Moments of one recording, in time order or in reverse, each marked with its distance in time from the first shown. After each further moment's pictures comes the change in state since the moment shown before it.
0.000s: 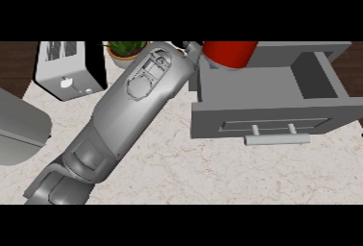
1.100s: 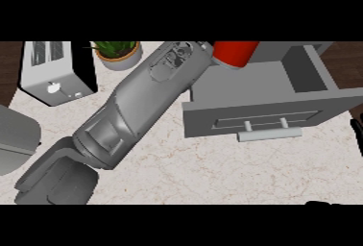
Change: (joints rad) left arm -0.179 0.000 -0.215 0.387 0.263 0.088 -0.191; right arm -0.089 -0.013 0.033 0.040 0.032 -0.015 0.020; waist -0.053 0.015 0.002
